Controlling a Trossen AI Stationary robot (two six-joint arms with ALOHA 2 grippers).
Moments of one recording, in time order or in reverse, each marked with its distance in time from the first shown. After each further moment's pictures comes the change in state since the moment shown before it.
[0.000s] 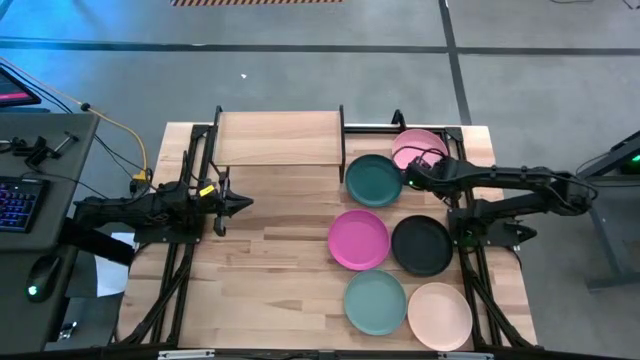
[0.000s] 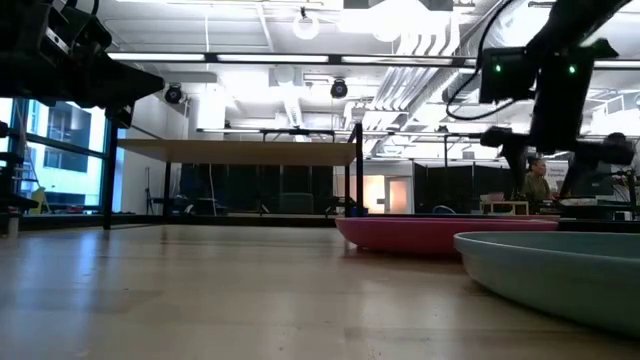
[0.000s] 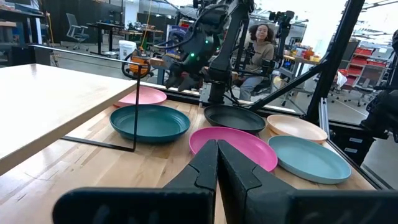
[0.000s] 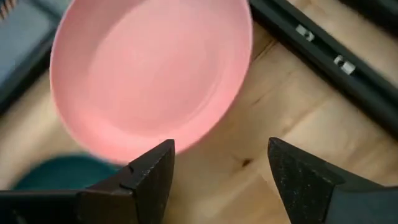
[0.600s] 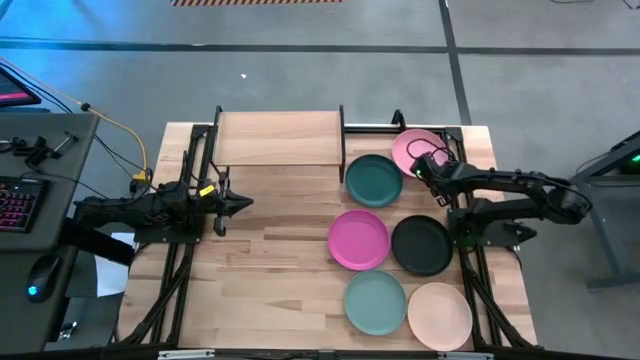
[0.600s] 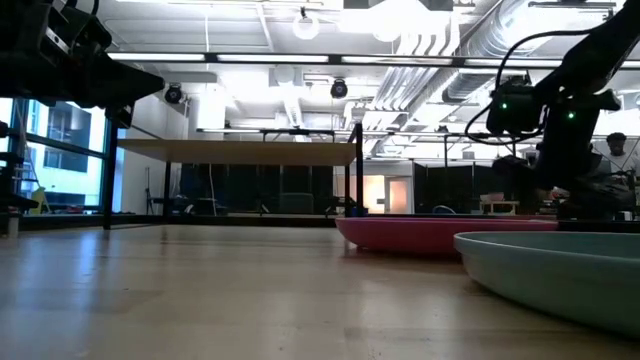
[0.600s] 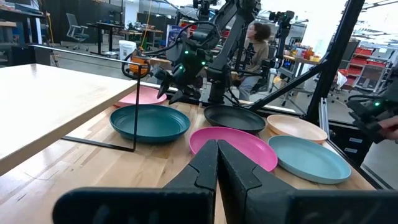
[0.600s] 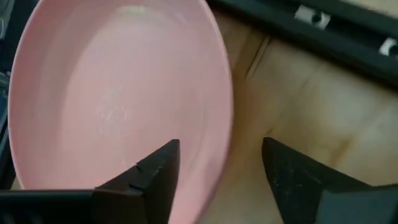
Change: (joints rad) left arm 0.000 0.000 0.000 0.000 0.000 0.000; right arm -0.274 0.001 -0.220 0.413 -0.072 -0.053
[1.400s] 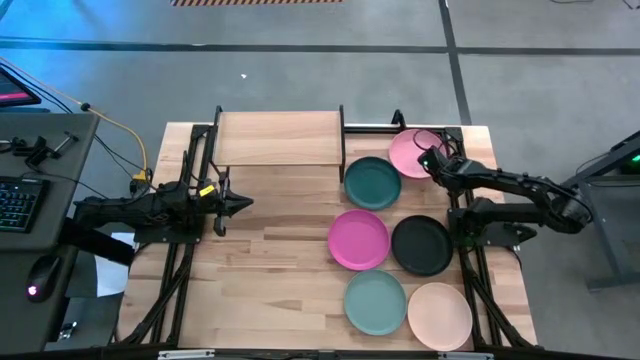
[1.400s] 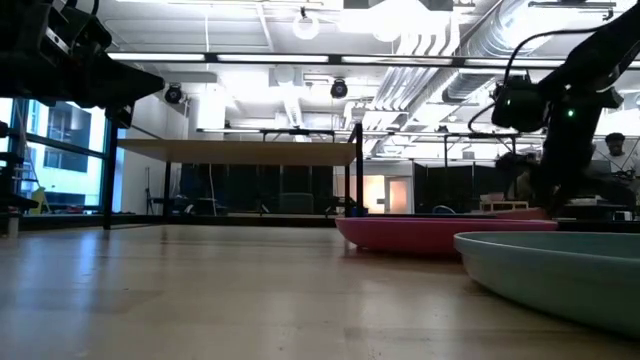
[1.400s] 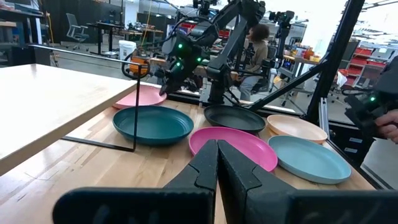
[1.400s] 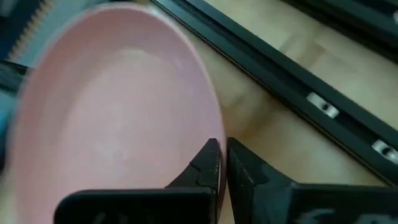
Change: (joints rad) left arm 0.000 0.000 0.000 0.000 0.000 0.000; right arm -0.118 -0.083 0.008 -0.012 0.026 -0.328
